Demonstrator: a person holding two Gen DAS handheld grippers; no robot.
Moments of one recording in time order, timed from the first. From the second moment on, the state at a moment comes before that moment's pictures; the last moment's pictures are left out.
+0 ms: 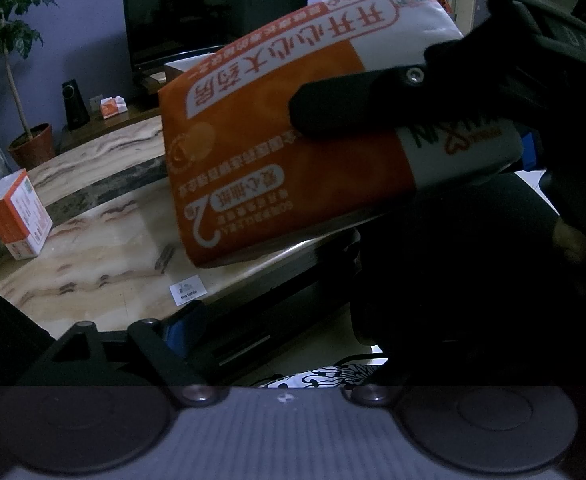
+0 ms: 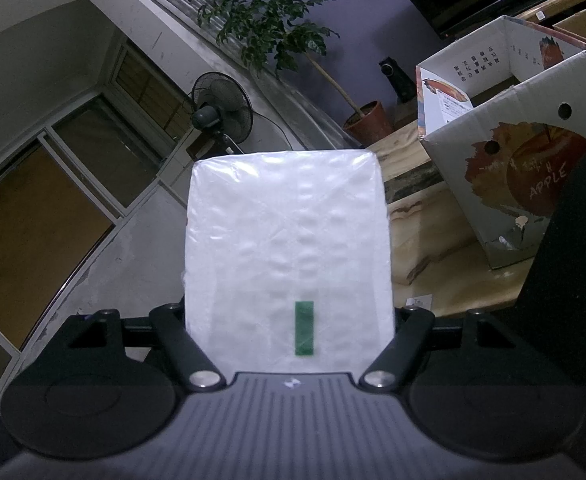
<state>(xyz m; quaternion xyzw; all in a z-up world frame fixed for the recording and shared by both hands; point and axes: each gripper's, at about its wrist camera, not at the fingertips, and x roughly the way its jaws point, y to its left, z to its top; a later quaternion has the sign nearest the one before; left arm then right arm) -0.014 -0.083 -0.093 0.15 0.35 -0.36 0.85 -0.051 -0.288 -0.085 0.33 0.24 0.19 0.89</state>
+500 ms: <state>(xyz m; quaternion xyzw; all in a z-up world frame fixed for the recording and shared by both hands) -0.014 -0.082 -0.095 0.15 0.35 -0.36 0.85 -0.050 -0.287 -0.086 0.33 0.24 0.19 0.89</state>
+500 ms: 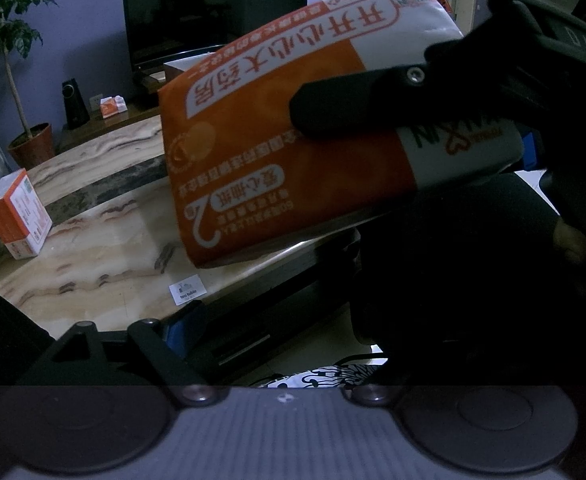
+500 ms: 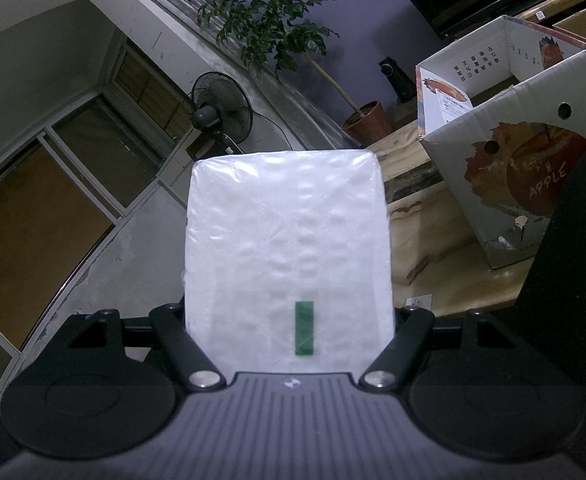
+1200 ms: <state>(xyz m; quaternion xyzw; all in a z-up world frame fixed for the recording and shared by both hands) -0.015 -0.082 -0.094 0.15 0.35 -0.36 0.85 -0.052 -0.290 -0.085 0.33 0.24 0.19 0.89</state>
